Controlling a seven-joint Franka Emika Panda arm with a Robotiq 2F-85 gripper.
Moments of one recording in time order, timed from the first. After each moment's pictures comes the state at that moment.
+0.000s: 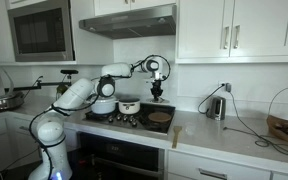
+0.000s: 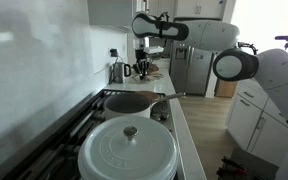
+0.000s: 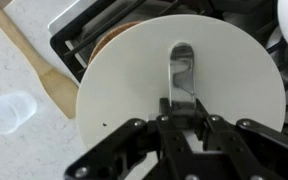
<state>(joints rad) 0.03 0.77 0.03 -0.66 -0.07 1.38 -0.02</state>
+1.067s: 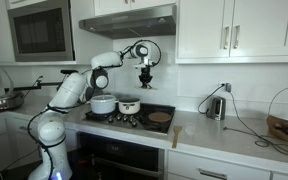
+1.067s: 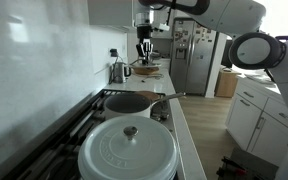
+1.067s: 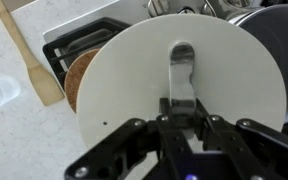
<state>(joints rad) 0.09 0.59 0.09 -0.69 -0.07 1.21 -0.13</state>
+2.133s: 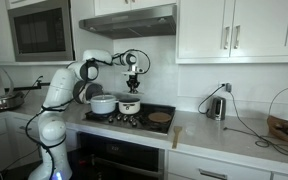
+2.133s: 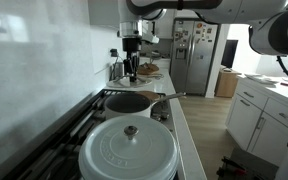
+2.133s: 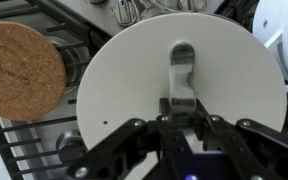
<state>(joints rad) 0.17 0.35 0.20 -1.23 -0.05 1.52 -0.13</state>
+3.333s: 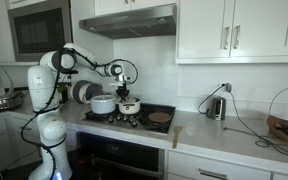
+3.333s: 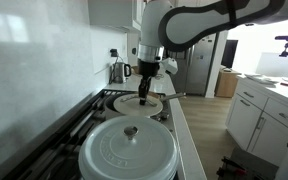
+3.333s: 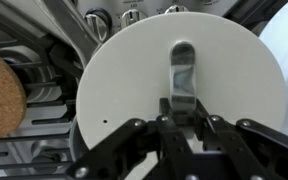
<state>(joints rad) 0.21 -0.06 0.20 -1.98 -0.02 2.05 -0.13</state>
